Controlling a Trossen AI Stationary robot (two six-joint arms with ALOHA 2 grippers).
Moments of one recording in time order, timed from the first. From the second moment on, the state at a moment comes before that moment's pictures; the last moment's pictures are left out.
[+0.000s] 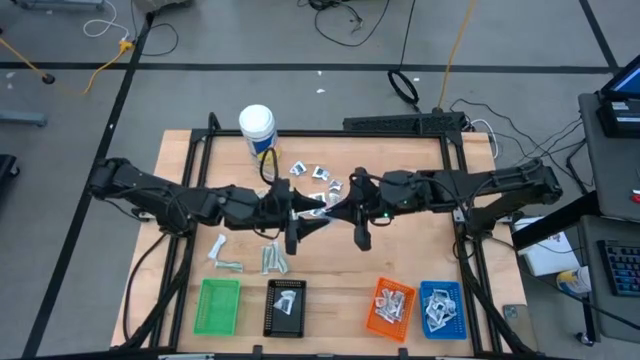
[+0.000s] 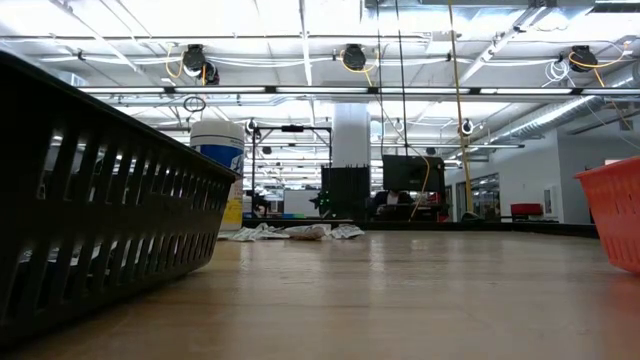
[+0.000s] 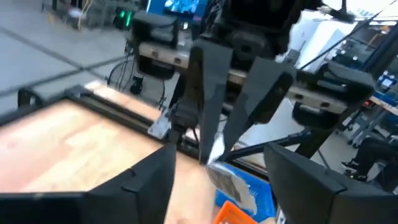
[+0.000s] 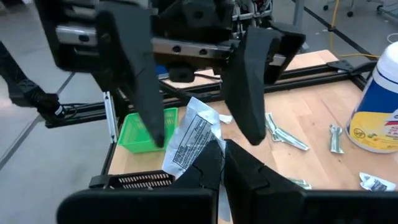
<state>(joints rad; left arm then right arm) -0.26 1.37 1.16 0.12 -0.35 -0.44 0.17 1.42 1.45 -0.39 0.11 0.26</state>
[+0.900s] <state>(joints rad) -0.25 1.36 1.16 -0.19 -0.25 -0.81 0.17 1.41 1.45 -0.44 0.05 0.24</state>
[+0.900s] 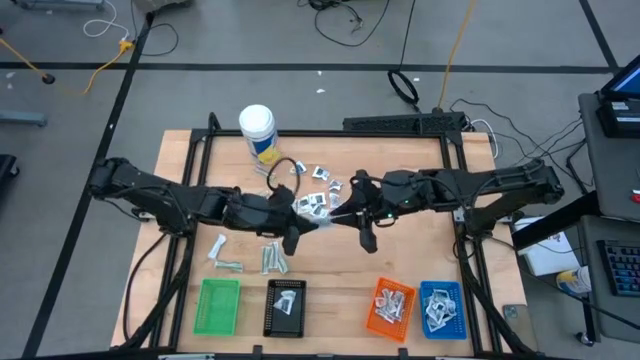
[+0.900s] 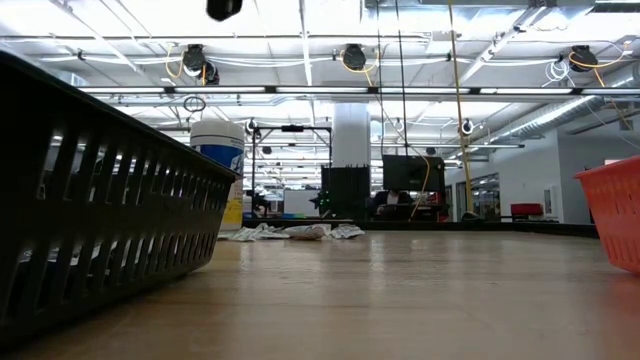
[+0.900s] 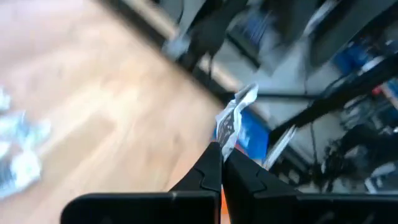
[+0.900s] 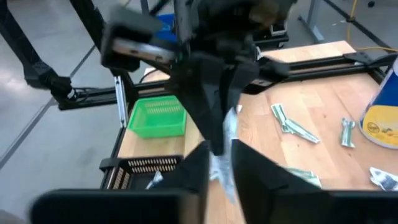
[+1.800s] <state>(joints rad) -0.33 1.79 1.66 -1.21 0.17 -0.97 0.04 1.15 1.45 -0.44 0.05 0.17</state>
